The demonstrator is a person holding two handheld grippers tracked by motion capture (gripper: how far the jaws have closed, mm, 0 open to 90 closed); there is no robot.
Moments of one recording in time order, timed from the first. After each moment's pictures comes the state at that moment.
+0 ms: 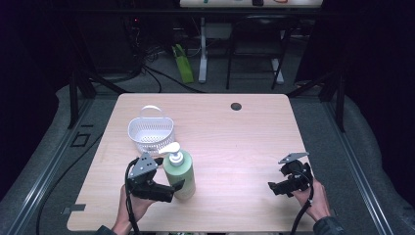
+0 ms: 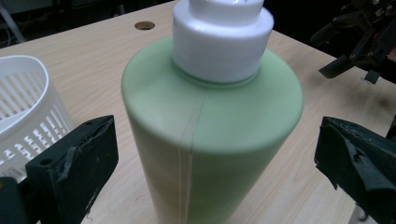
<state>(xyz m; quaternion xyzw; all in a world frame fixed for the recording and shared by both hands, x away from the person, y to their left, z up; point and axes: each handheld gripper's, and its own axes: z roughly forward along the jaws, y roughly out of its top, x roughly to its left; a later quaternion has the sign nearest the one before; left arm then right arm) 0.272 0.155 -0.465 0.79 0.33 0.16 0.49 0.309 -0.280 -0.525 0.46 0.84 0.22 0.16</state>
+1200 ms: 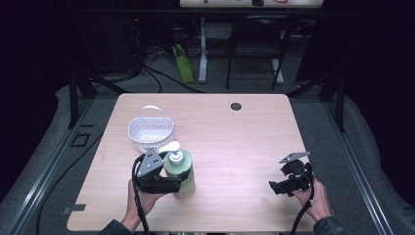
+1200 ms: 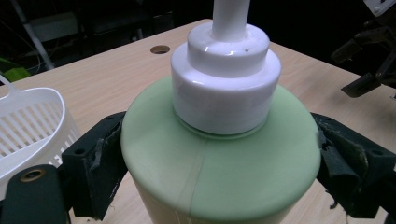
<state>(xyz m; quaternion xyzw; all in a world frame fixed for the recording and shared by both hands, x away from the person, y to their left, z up) 0.280 0.143 -0.467 0.78 0.33 0.21 0.50 0.309 -0.282 -0.524 0.47 0.84 0.22 0.17</state>
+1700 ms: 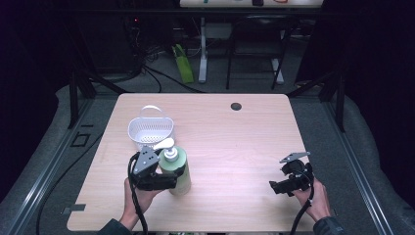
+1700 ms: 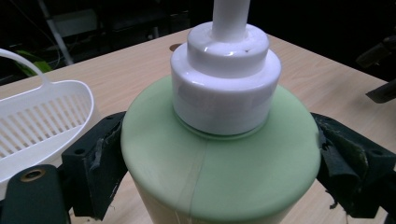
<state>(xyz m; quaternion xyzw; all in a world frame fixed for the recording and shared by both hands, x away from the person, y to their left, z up) 0.286 0.154 -0.467 0.76 0.36 0.23 0.49 0.310 -0.283 -0.525 0.47 0.84 0.22 0.17</state>
